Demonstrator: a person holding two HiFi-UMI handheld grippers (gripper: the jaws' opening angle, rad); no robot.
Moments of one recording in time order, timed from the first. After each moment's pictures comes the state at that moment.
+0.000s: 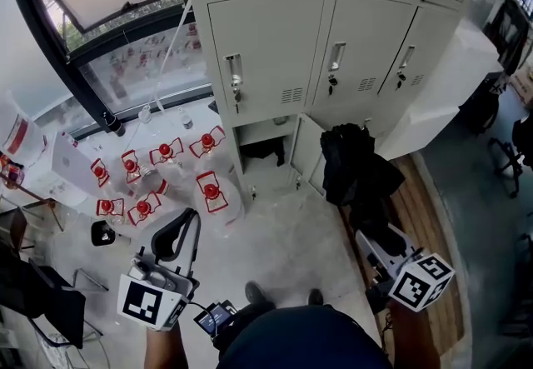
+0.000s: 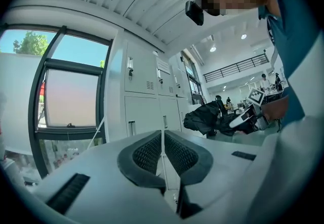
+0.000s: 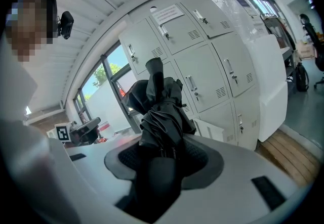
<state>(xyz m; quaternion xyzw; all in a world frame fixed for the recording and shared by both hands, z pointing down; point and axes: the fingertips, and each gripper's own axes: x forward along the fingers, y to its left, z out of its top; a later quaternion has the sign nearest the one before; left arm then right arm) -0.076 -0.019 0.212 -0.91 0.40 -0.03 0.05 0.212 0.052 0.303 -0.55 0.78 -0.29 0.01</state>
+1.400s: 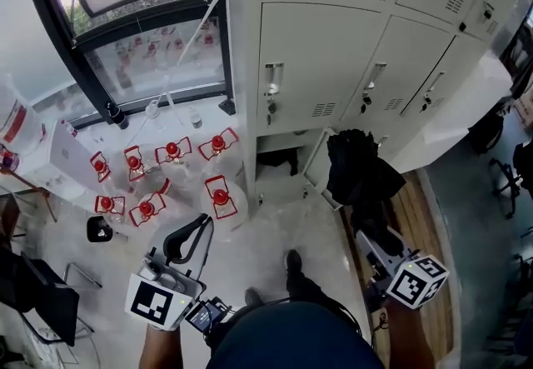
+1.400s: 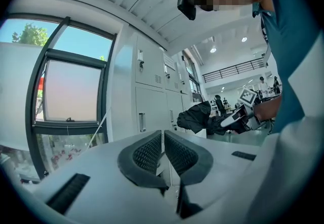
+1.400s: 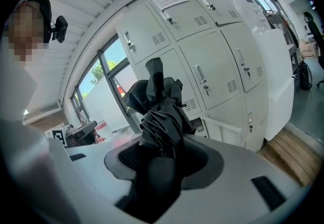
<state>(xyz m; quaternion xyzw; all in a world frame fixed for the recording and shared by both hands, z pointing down) -0.141 -0.081 0.246 -0.92 0.38 -0.03 0.02 0.148 -0.033 0.326 -0.55 0.78 -0.30 0.00</state>
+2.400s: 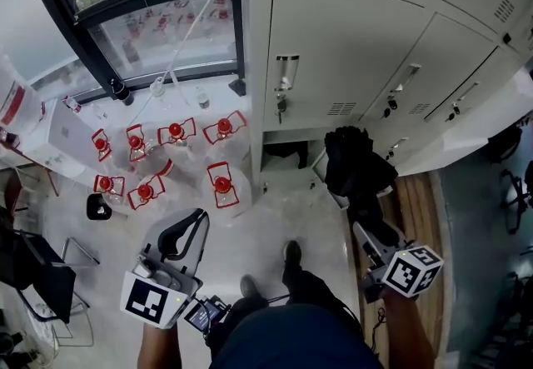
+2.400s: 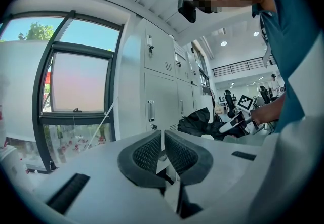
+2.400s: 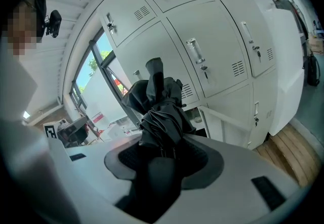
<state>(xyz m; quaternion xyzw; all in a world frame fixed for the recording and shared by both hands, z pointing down) -0.130 -0.148 0.288 -0.90 0.43 -0.07 -0.02 0.168 -0.128 0.395 -0.52 0.77 -0.35 -0.06</state>
